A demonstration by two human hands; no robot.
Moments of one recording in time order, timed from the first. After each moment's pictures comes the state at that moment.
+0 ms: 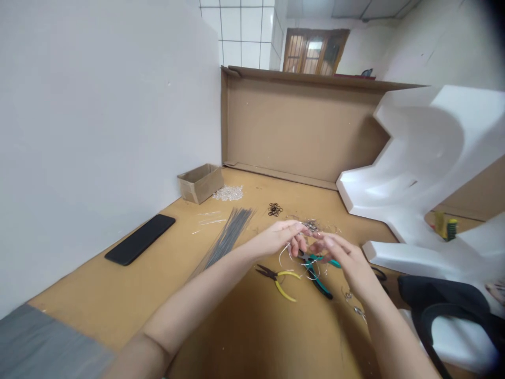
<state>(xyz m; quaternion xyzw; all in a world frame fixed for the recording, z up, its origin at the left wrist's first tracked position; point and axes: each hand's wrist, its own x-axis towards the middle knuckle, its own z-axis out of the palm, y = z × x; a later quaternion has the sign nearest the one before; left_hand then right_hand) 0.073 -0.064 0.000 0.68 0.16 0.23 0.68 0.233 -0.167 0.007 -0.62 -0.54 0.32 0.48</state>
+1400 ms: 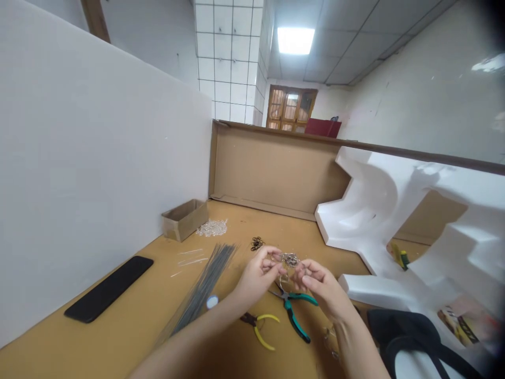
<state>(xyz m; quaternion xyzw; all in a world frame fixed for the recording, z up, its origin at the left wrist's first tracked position) 0.092 -0.083 0.014 0.65 0.24 0.44 0.57 0.259 -0.163 0.027 -0.42 -0.54 0.48 0.55</state>
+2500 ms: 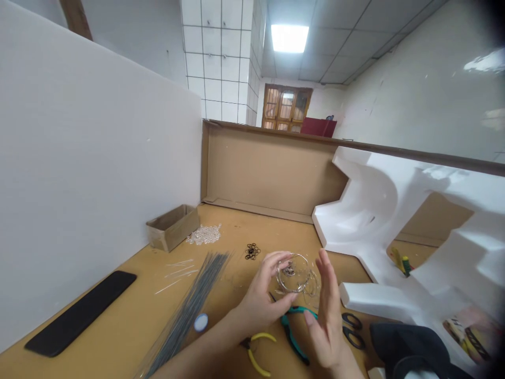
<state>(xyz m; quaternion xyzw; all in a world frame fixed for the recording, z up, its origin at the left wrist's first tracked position) 0.115 -0.087 0.016 0.73 0.05 0.51 0.45 0.241 -0.168 0.014 -0.49 -0.67 -0.06 0.55</state>
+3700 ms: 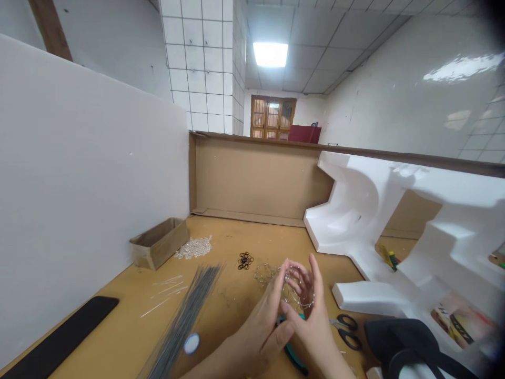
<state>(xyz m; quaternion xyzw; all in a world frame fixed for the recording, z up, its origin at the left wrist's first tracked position) 0.106 -0.106 0.013 0.81 0.05 0.39 0.43 0.229 -0.156 0.008 -0.45 -0.55 0.18 0.68</state>
